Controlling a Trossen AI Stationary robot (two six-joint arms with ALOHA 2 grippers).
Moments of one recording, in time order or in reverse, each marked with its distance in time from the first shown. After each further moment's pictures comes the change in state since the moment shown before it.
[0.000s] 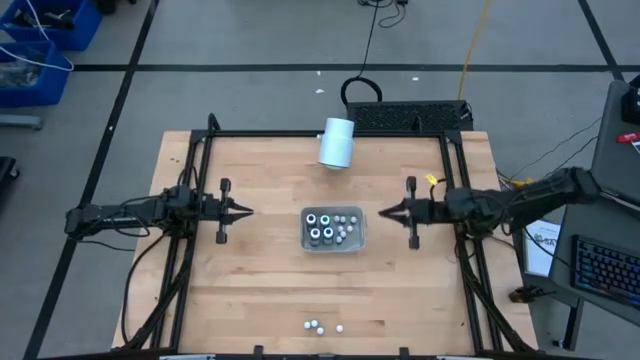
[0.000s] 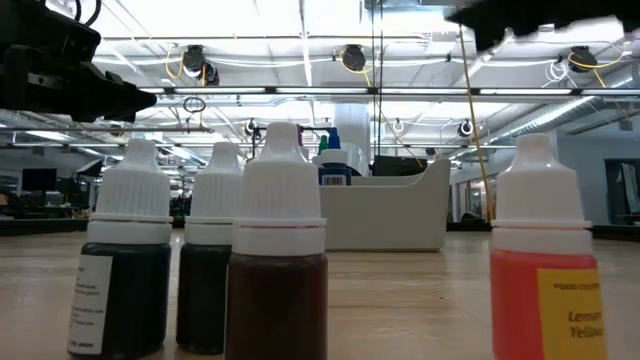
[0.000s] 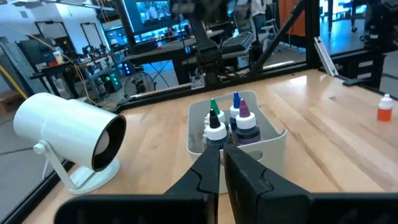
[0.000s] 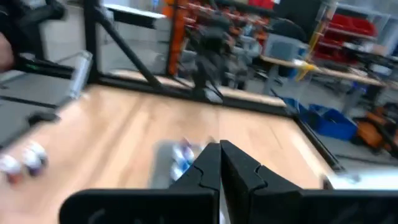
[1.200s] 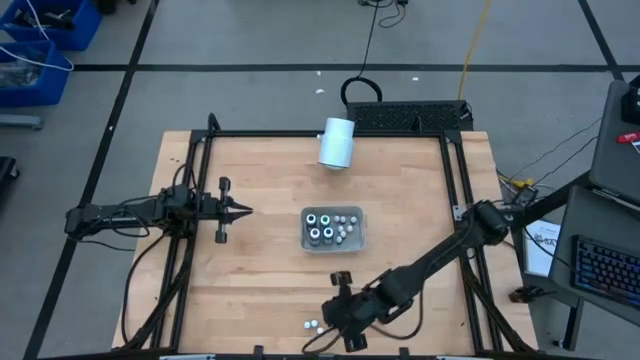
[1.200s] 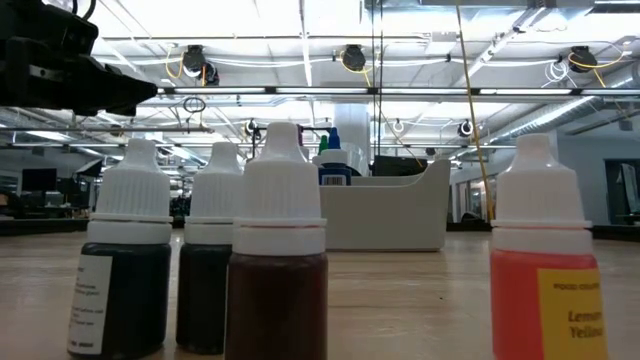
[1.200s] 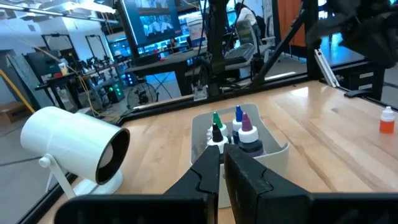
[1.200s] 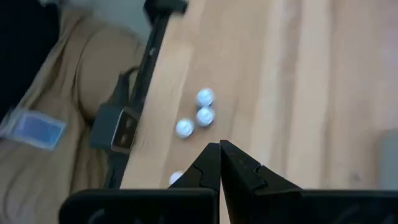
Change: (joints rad) left arm -0.002 0.000 0.000 0.049 -0.001 0.004; right arm 0.400 1.231 1.273 -0.886 -0.036 0.504
